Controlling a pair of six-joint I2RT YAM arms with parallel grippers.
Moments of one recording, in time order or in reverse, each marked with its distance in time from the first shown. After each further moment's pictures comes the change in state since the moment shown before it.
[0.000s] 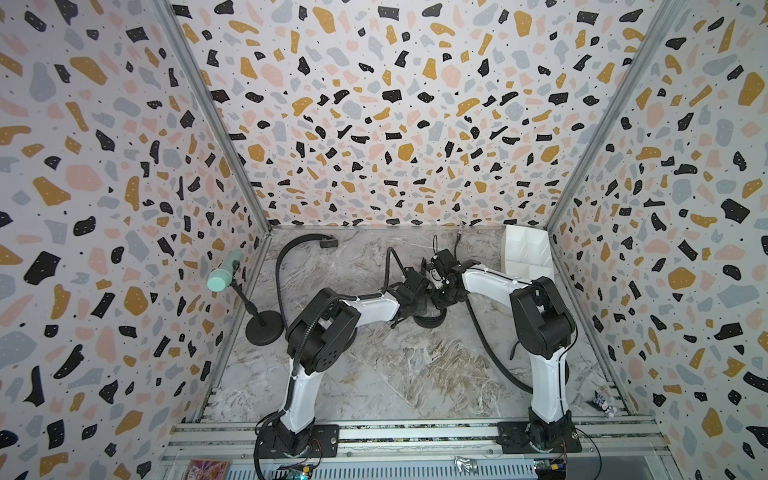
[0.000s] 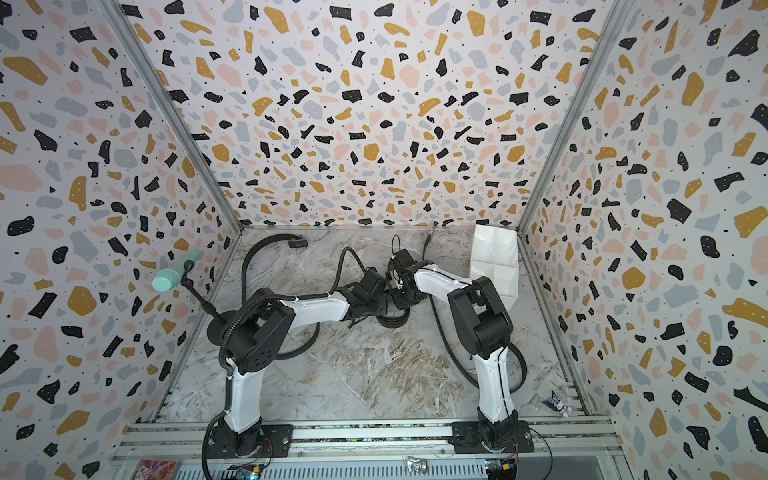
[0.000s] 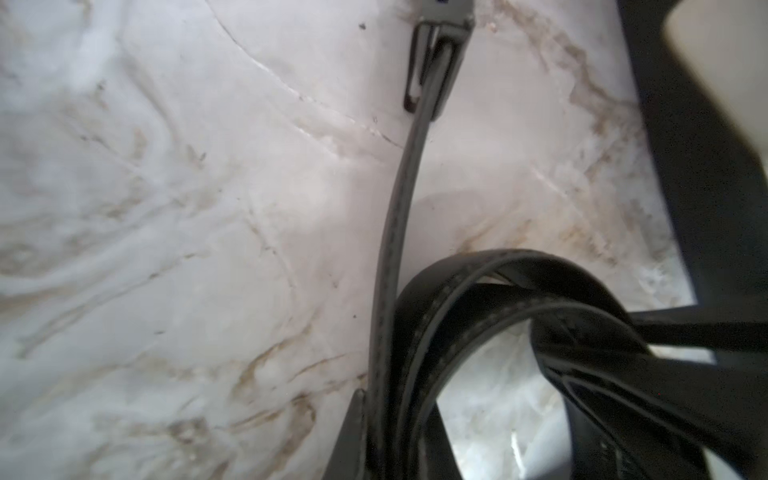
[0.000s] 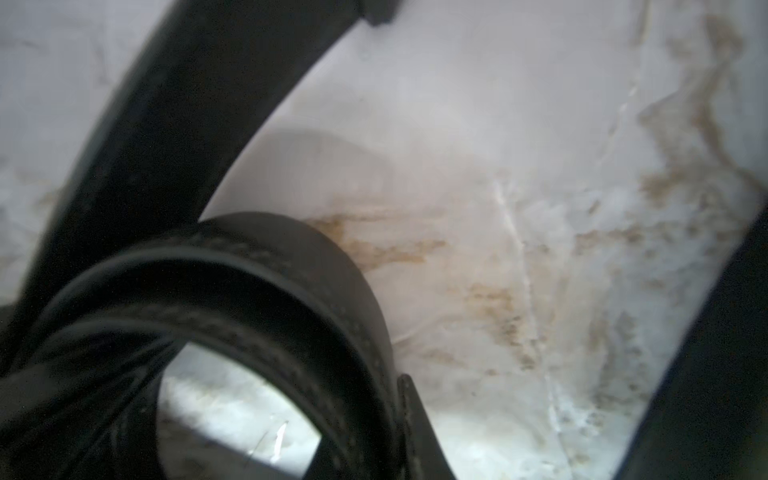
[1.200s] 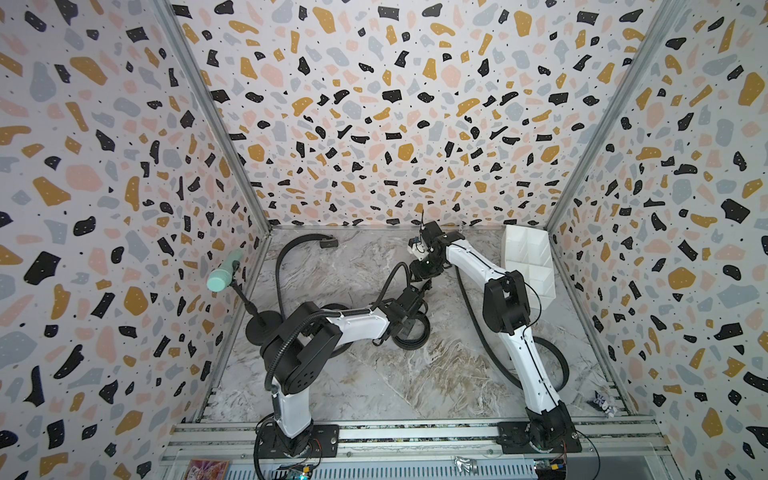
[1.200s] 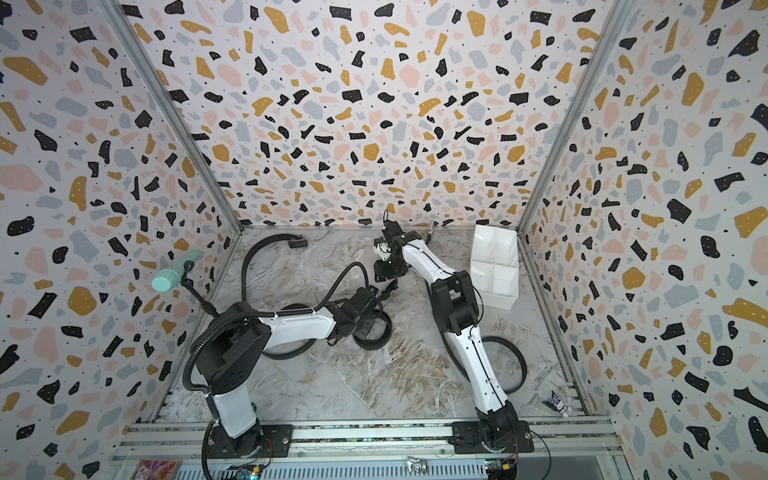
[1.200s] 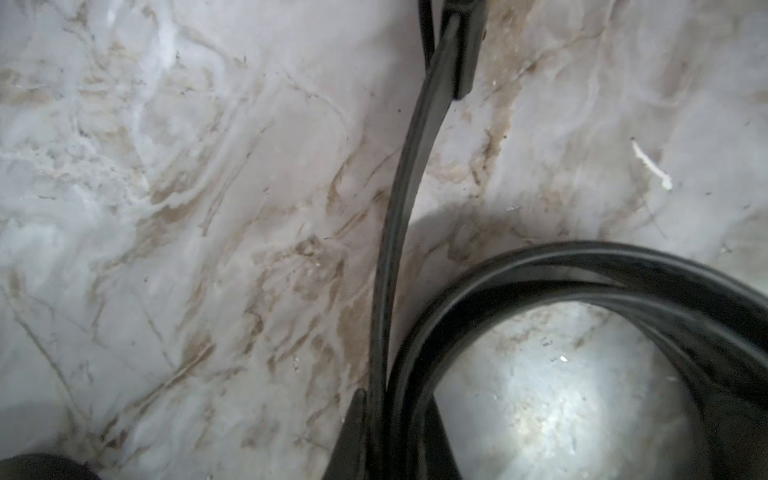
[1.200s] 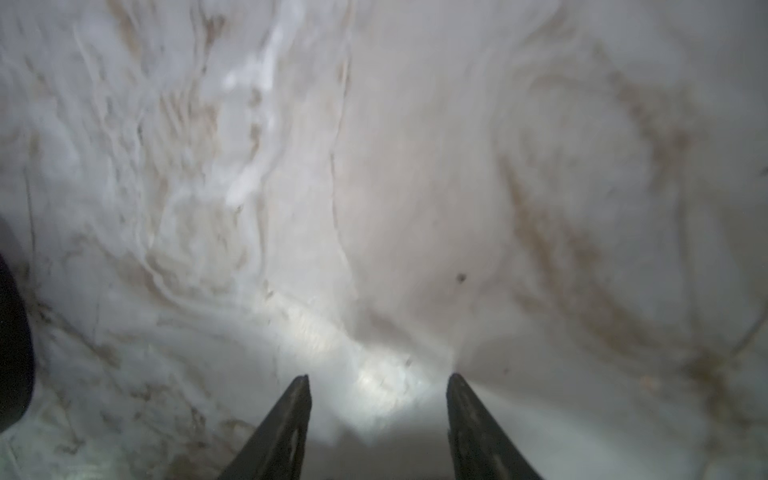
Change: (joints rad) left arm -0.047 -0.200 -0.237 -0.097 -0.175 0.440; right arm -0.042 0.420 0.752 -0.289 -0.252 -0.072
